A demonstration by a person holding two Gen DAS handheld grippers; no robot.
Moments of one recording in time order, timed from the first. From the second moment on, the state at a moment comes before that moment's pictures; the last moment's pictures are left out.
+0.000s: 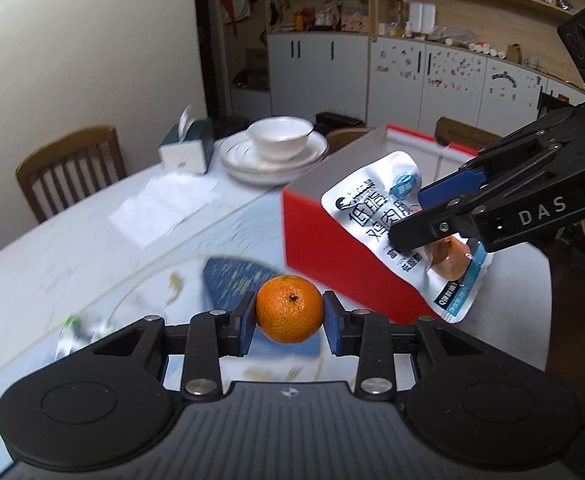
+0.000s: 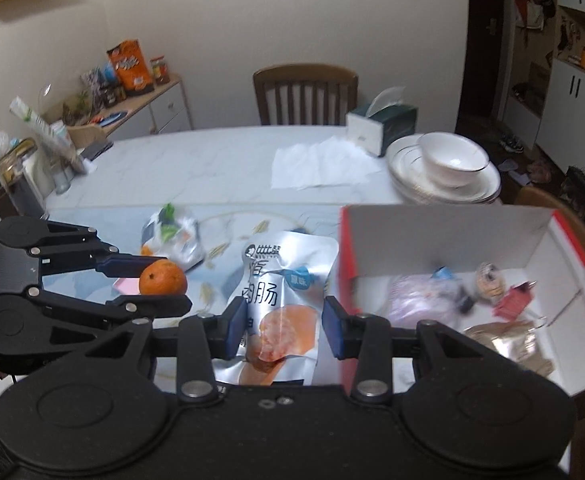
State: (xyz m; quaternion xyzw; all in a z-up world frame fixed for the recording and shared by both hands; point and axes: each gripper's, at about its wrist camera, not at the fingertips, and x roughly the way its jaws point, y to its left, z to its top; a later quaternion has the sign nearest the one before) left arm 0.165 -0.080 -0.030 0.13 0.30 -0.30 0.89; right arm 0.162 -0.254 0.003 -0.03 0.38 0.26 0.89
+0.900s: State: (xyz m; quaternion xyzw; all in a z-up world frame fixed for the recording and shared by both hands) left arm 0.193 -0.248 -0.040 0.20 0.31 -0.34 0.86; right arm 0.232 -0.408 -0.022 -0.04 0.37 0.17 0.91
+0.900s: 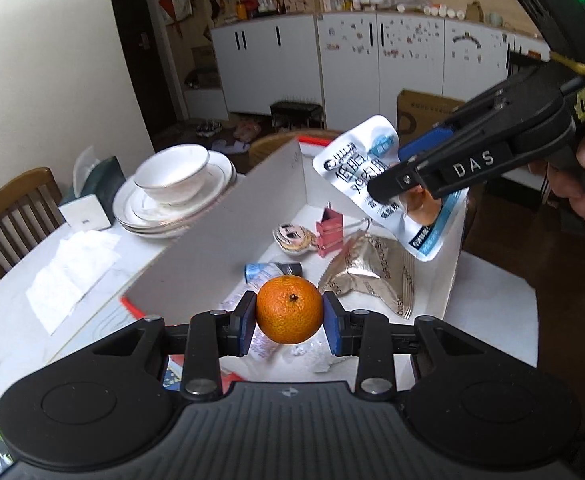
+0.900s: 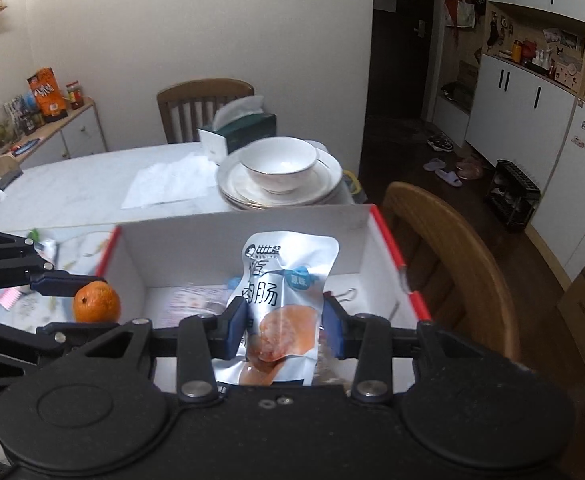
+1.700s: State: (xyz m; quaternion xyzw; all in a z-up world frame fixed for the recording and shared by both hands) left arm 0.230 -0.292 -0.089 0.23 0.42 -0.33 0.81; right arm 0.249 -0.396 -0.077 -0.09 0.42 0.24 0.87
